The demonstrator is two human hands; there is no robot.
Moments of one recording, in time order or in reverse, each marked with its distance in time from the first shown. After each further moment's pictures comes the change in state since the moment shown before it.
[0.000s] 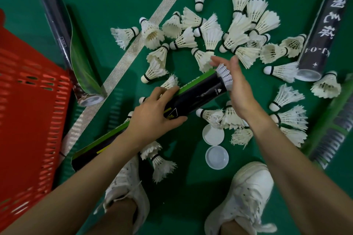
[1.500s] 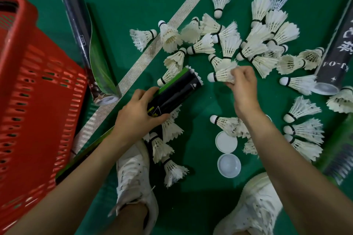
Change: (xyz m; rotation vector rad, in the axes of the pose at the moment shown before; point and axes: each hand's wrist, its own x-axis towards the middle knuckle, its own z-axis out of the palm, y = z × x) left_hand -0.010 -0.063 -0.027 -0.049 0.074 -0.207; right_hand 0.031 0.000 0.039 0.108 0.334 0.054
